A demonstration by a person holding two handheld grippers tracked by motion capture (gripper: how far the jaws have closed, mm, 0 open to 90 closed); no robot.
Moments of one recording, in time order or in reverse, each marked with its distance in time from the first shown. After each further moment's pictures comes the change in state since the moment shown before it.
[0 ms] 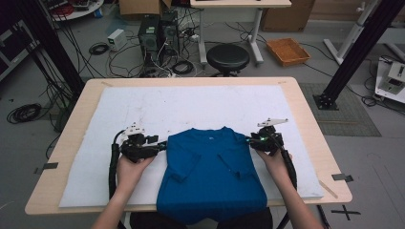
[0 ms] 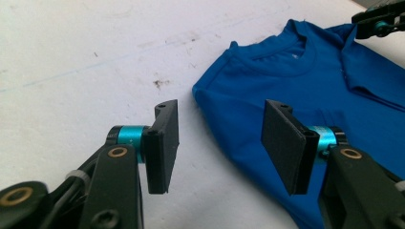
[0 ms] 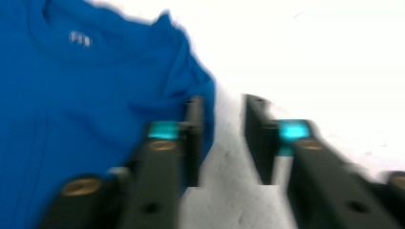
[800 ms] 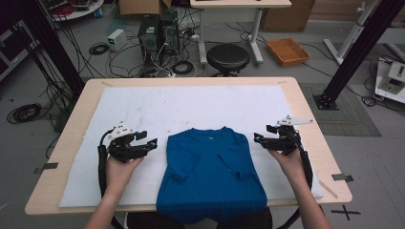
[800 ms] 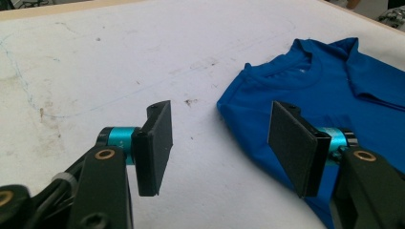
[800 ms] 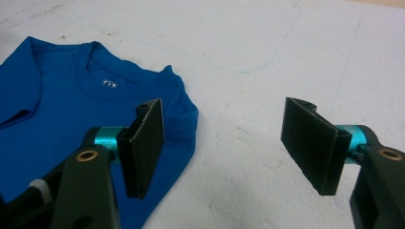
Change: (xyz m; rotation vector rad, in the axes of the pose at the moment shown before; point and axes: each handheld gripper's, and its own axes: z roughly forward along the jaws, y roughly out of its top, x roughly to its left) left arm 0.008 0.002 -0.029 -0.066 0.048 0.080; right arm -0.022 -0.004 -0.040 -0.150 0.054 0.006
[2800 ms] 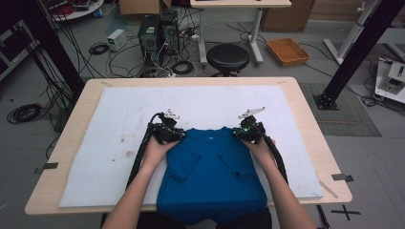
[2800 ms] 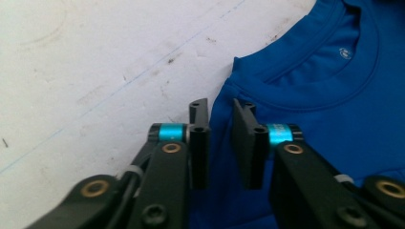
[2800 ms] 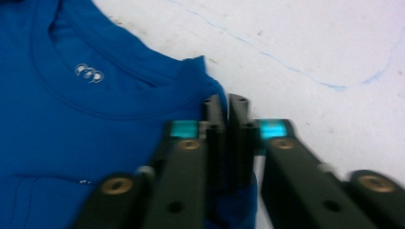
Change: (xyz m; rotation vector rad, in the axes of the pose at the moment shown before) left arm -0.027 0.036 0.130 0.325 -0.054 0.113; right arm 0.034 0.026 0.103 0.240 0.037 -0.157
